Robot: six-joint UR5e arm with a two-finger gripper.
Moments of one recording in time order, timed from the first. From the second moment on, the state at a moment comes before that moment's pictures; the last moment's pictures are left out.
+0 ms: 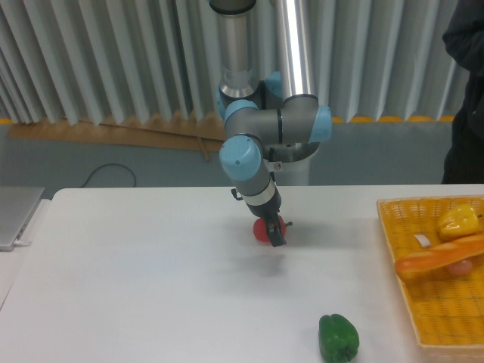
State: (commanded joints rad) arm 2.22 -1.79 -1.88 -1.21 1.86 1.49
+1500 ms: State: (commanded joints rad) arm 2.19 -1.83 -1.86 -1.21 1.89 1.39
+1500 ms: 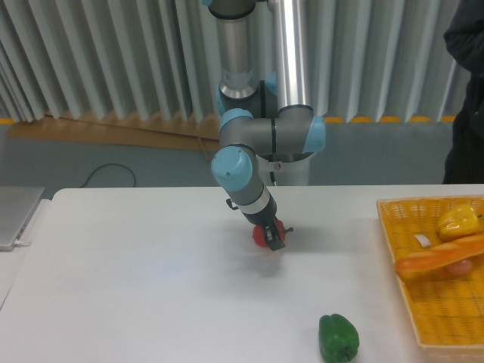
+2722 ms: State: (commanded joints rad) arm 2.35 -1.78 -1.79 -1.22 1.87 1.41
